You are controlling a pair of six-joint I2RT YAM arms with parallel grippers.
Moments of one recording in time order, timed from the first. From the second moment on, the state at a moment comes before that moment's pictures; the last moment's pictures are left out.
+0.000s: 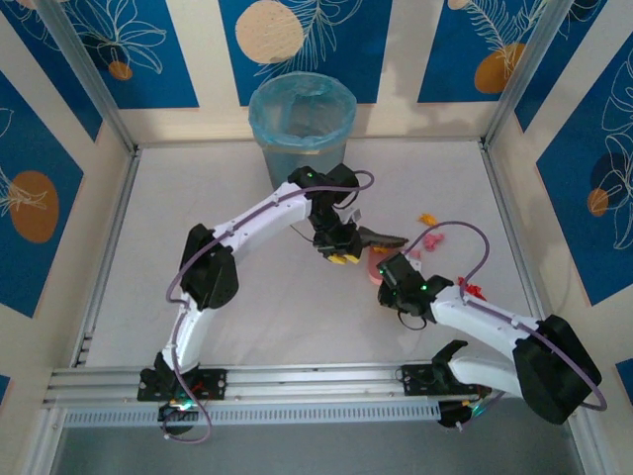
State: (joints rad) left arm -0.82 2.15 2.06 -1.30 0.54 -0.57; right arm 0.62 1.12 0.46 -0.49 0.20 0.86
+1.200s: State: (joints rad) left arm -0.82 1.84 1.95 -1.30 0.37 -0.54; right arm 0.67 0.91 0.49 -0.57 0.25 0.75
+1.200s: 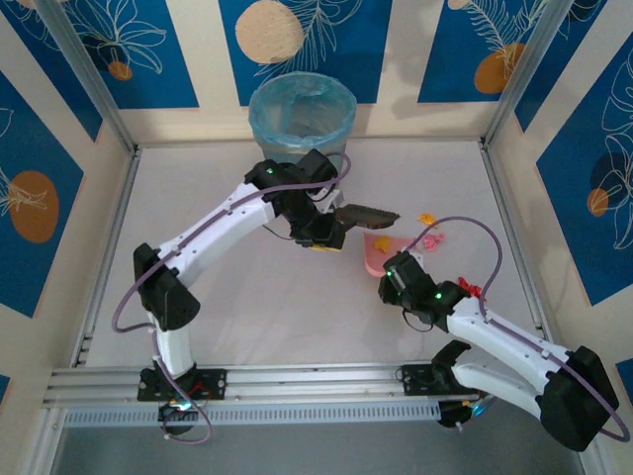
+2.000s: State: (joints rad) left arm -0.78 1.36 1.82 -1.17 0.02 -0.55; right arm 0.74 1.07 1.16 -0.75 0.35 0.37
